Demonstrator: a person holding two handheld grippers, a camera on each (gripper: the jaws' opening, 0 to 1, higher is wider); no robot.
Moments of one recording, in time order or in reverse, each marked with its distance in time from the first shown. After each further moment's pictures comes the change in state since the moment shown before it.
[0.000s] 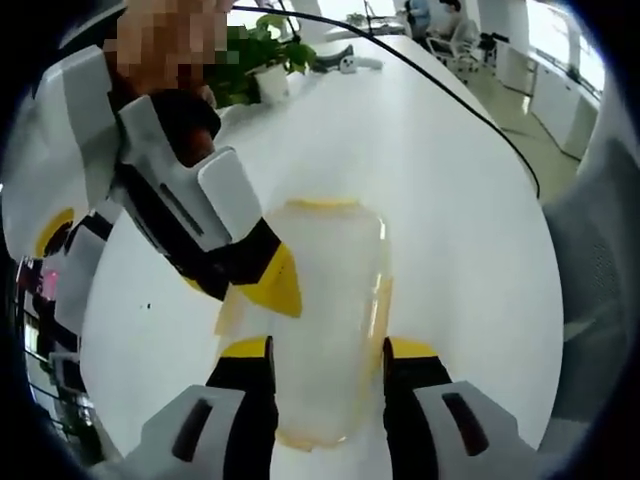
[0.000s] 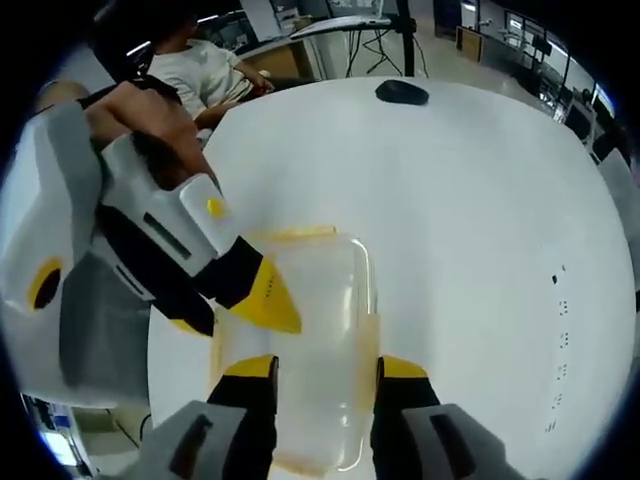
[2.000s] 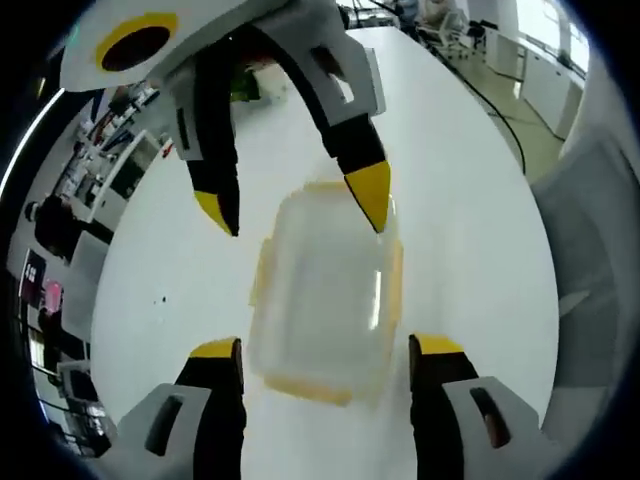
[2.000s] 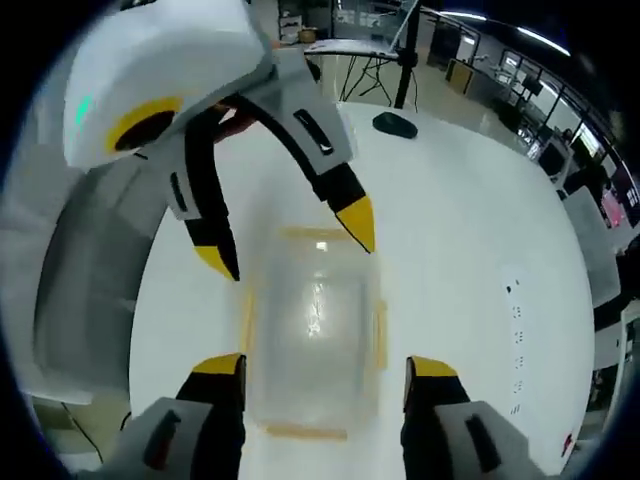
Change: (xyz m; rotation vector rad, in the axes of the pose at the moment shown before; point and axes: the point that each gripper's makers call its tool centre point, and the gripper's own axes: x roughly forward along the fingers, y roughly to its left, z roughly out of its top) left arm -0.029 0.022 -0.019 0.050 0.046 -0.014; right arm -0.032 0.028 -0.008 -0.097 -0.037 -0.221
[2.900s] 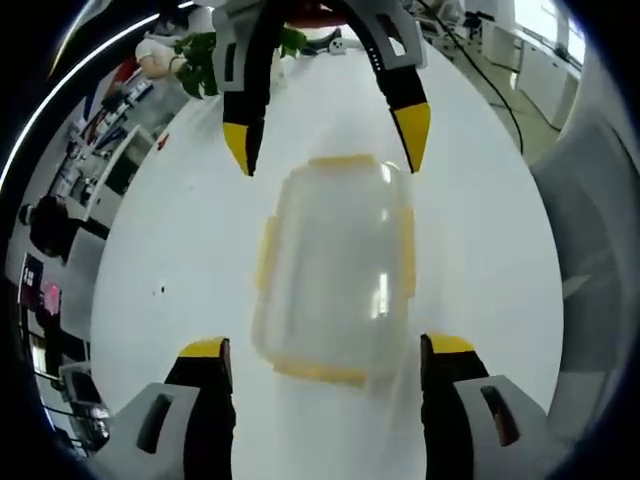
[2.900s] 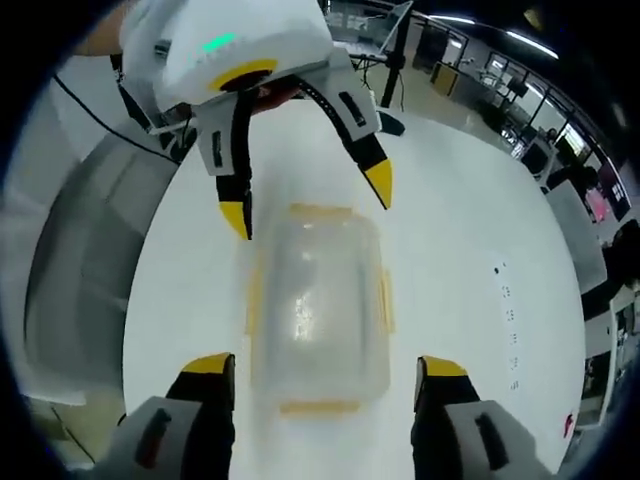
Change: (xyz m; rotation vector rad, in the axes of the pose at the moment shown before) left arm 0.003 0.009 -0.016 0.024 0.043 -0.021; right arm -0.006 0.009 -0.026 0.032 -0.011 -0.069
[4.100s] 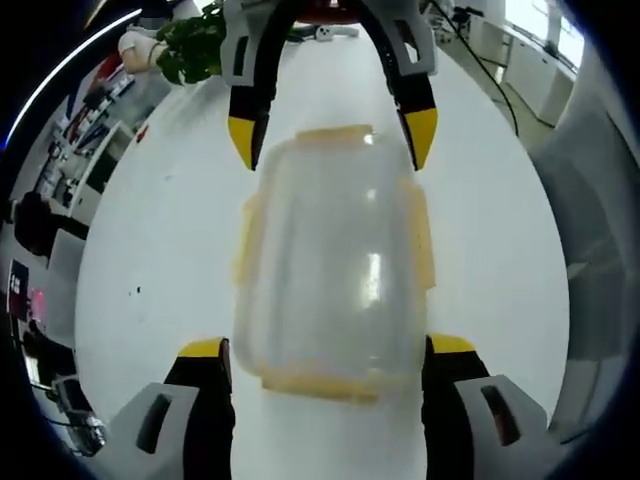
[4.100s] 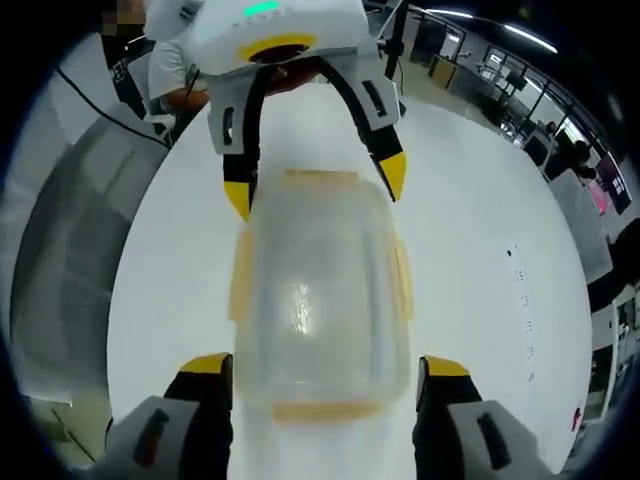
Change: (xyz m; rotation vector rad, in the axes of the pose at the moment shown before) left arm 0.030 -0.003 -0.012 0.021 0.034 -0.083; right arm 0.033 0.000 -0.018 0.010 0.026 0.001
